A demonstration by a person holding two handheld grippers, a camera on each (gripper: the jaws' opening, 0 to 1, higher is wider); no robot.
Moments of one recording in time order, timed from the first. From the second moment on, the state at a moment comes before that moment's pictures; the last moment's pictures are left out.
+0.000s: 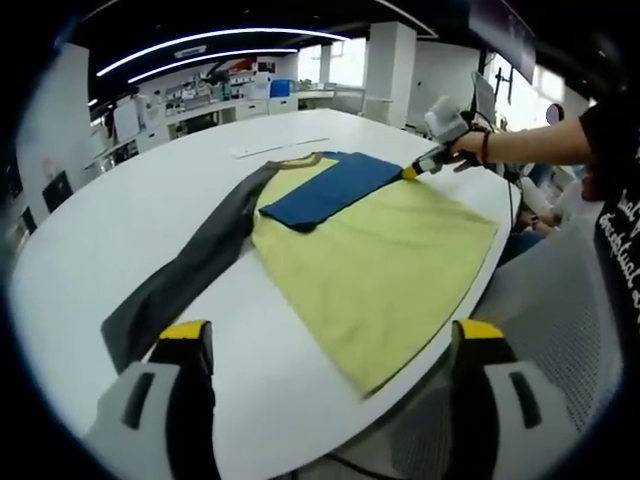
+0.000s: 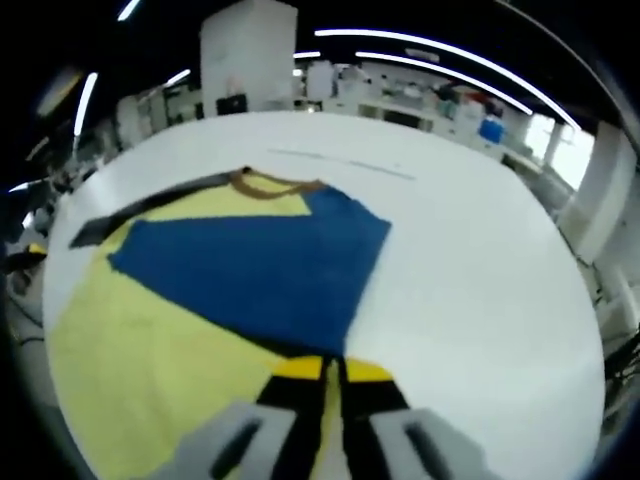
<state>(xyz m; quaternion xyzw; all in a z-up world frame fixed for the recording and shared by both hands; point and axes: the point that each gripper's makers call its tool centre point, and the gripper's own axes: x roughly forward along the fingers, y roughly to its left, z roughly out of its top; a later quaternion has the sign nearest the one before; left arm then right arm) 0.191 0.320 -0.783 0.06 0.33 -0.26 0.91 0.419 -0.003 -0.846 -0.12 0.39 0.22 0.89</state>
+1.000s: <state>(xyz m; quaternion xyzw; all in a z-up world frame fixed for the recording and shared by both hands) 0.201 0.377 -0.783 0.05 0.33 -0.20 0.92 0.407 -0.002 -0.827 -0.03 0.38 0.25 0.89</state>
